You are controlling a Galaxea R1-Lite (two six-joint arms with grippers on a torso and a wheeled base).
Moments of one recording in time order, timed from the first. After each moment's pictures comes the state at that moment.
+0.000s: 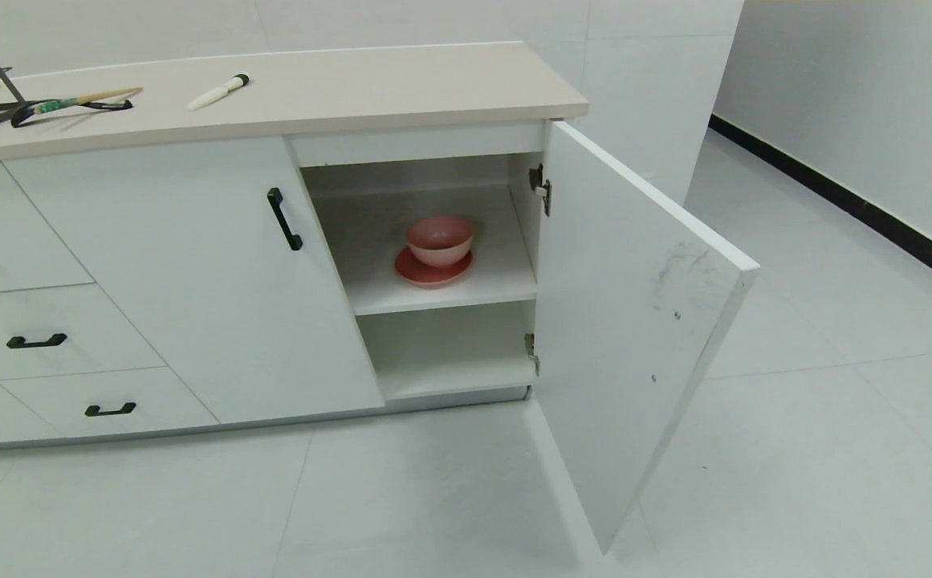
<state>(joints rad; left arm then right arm) 0.00 0.00 0.00 0.00 0.01 0.00 0.00 0.00 0.00 0.00 0.05 -0.03</state>
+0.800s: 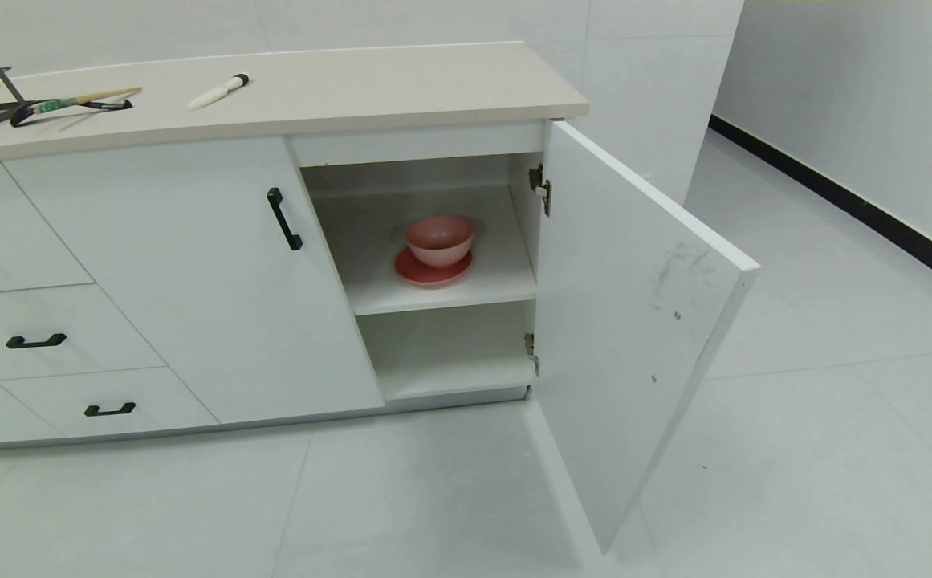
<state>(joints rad) 0.00 0.00 0.00 0.00 0.00 0.00 0.00 0.00 0.00 -0.22 0.07 -0.08</state>
